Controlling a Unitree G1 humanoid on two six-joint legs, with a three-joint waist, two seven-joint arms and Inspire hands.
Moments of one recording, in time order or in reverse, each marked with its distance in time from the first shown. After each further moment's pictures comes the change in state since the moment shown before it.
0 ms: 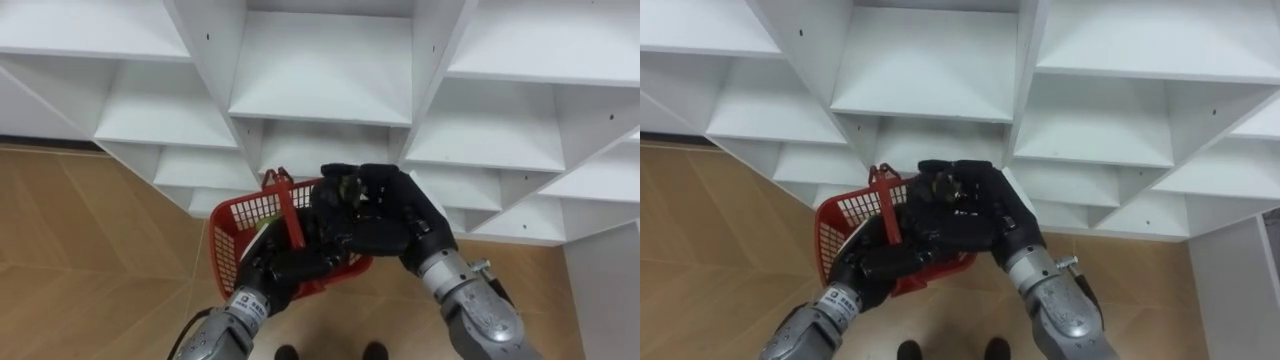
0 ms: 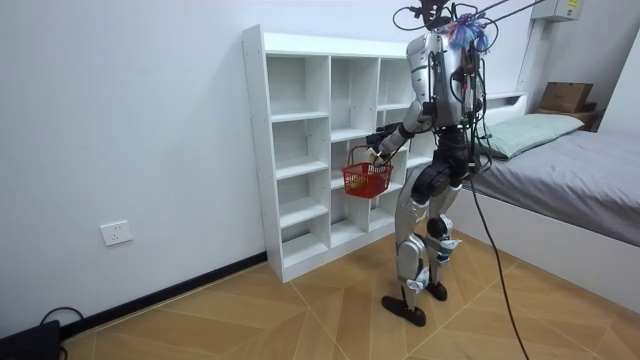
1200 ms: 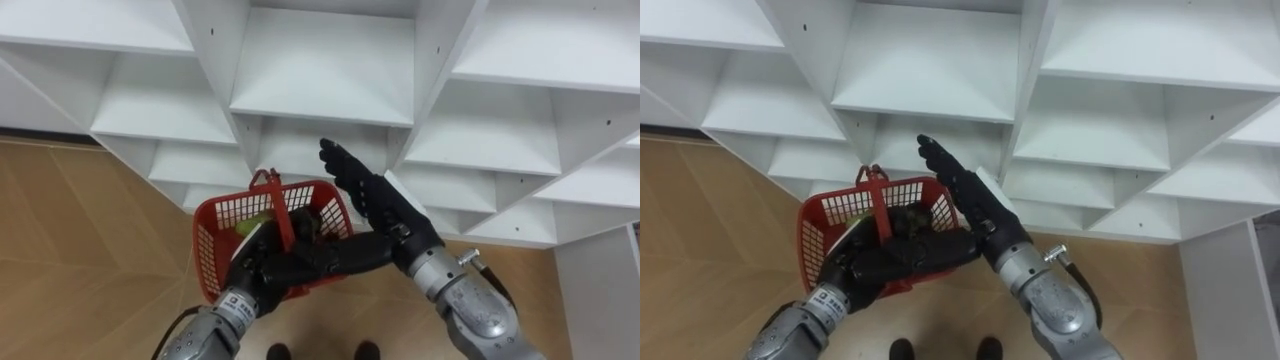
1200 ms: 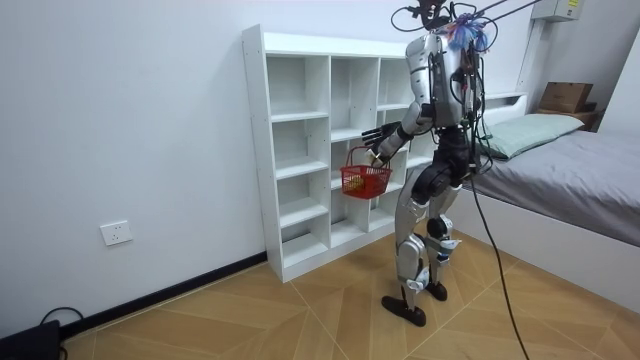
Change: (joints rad) left arm 0.001 0.057 0.008 -0.001 0.014 0.000 -0.041; right arm -0.034 -0.031 0.033 0.000 -0.157 0.000 0.047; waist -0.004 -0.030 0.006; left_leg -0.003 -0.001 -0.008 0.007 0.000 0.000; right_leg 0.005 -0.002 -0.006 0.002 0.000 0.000
